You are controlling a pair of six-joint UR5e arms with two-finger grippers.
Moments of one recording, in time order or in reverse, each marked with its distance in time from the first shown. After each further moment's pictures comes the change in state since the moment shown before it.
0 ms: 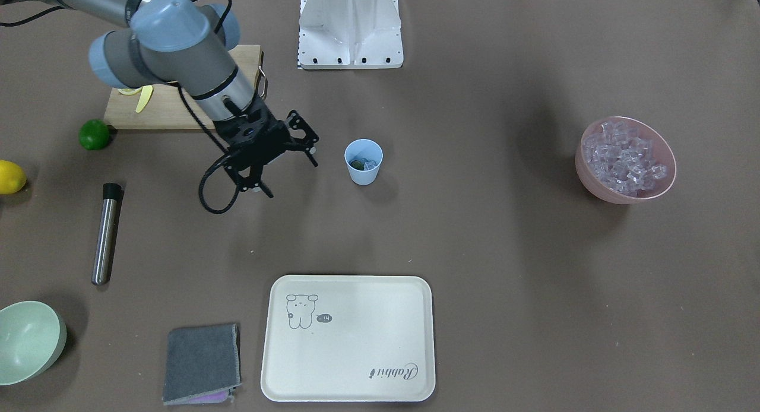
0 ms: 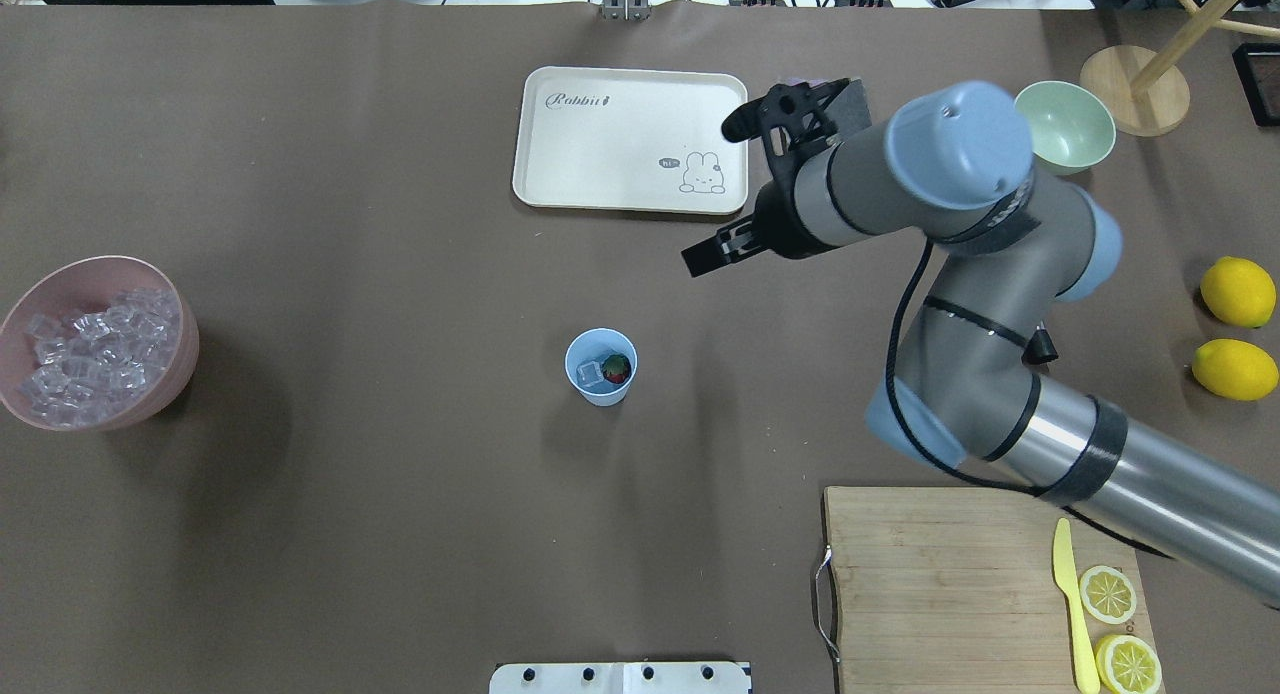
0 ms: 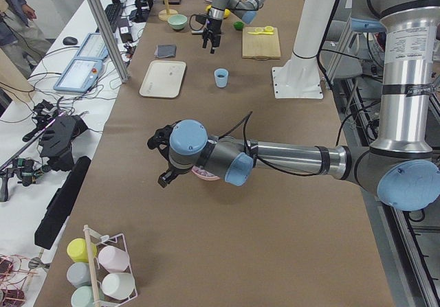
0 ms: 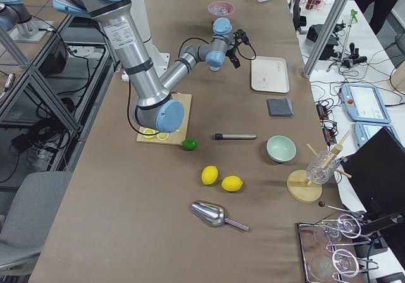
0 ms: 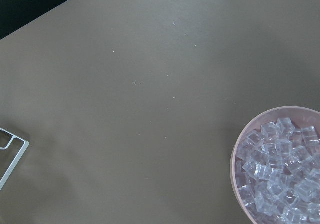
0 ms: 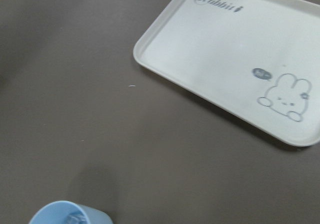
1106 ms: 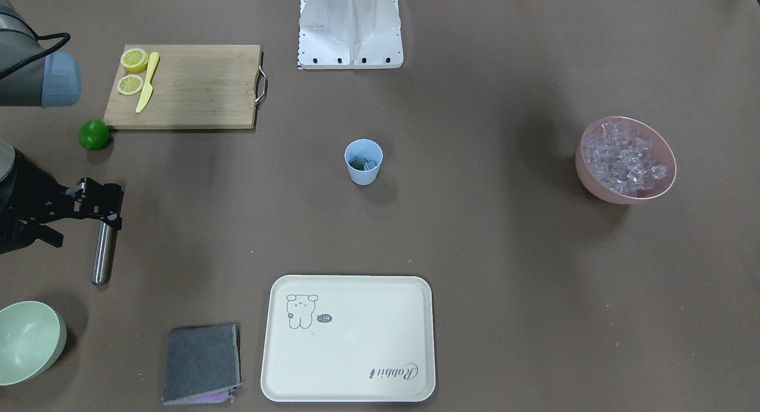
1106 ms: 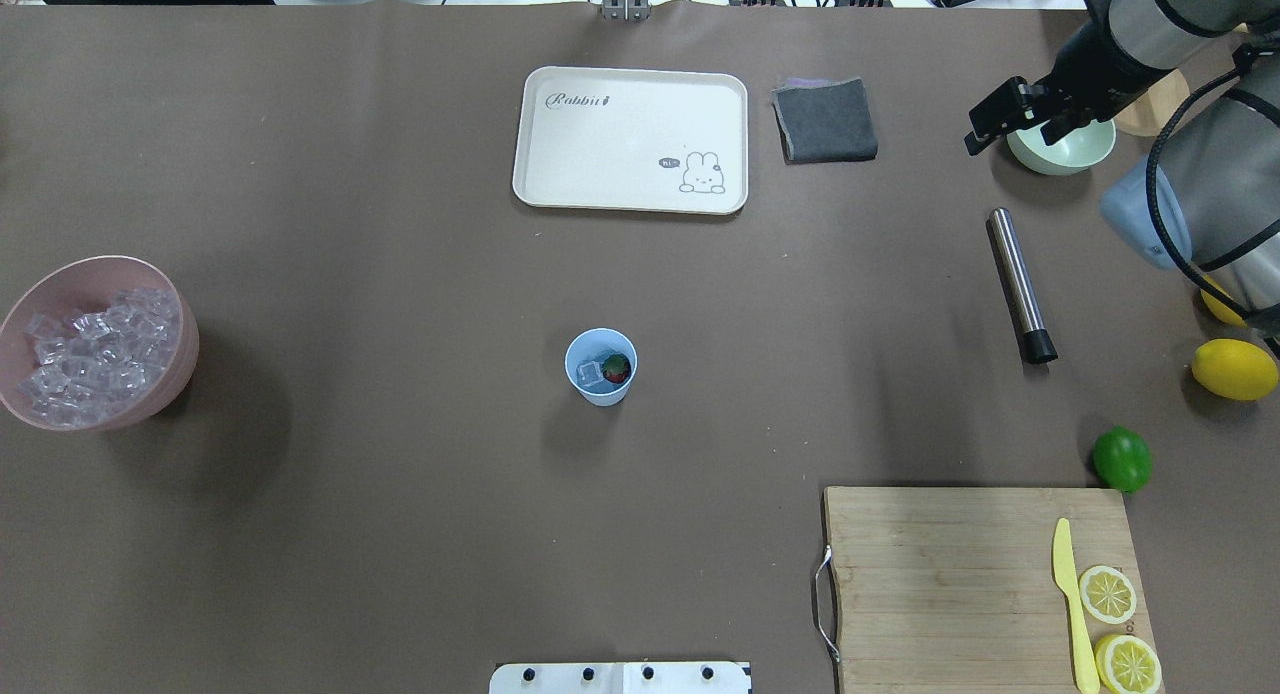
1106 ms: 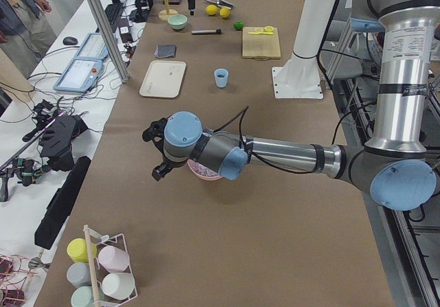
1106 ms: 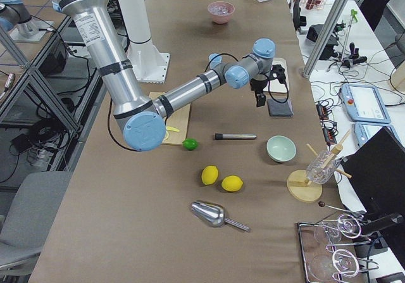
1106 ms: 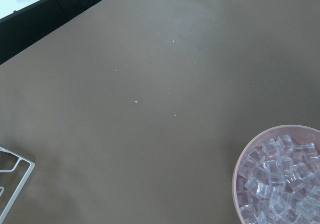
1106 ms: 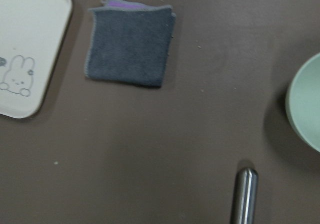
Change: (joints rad) left arm 0.000 -0.042 -0.004 0.001 0.009 -0.003; right arm 0.371 -0.127 -0.065 -0.332 0.272 -0.205
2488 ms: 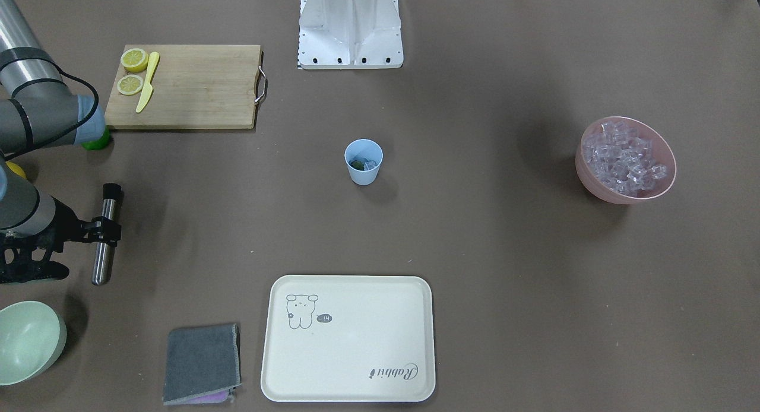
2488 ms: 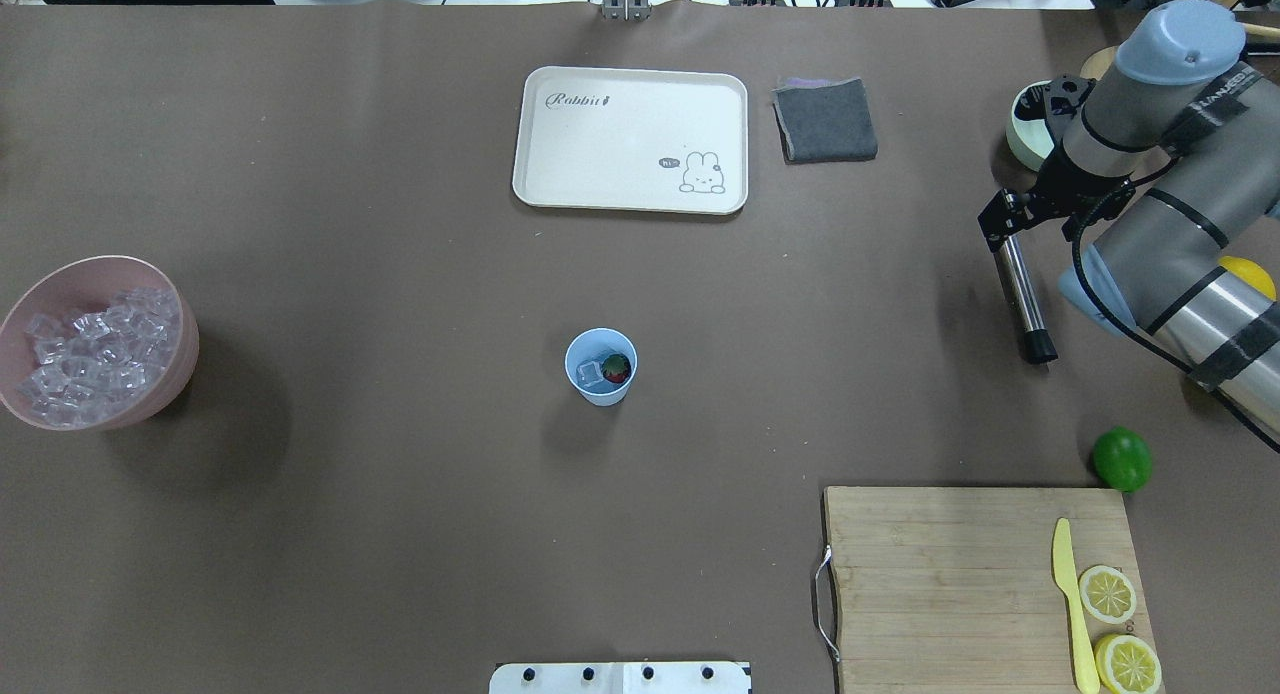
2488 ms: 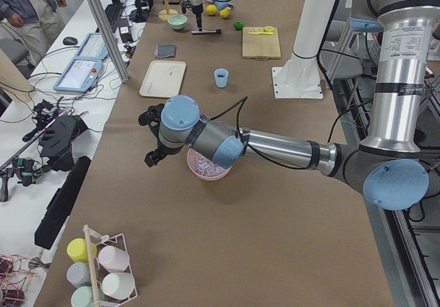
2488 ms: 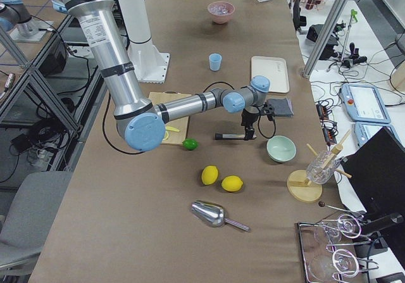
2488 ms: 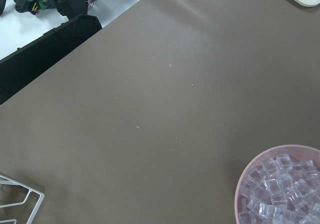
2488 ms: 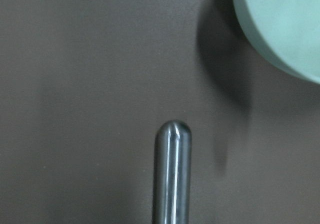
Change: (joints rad) left arm -0.001 -0.020 -0.038 -0.018 0.017 0.009; right arm -0.117 -0.005 -0.245 -0.006 -0.115 0.012
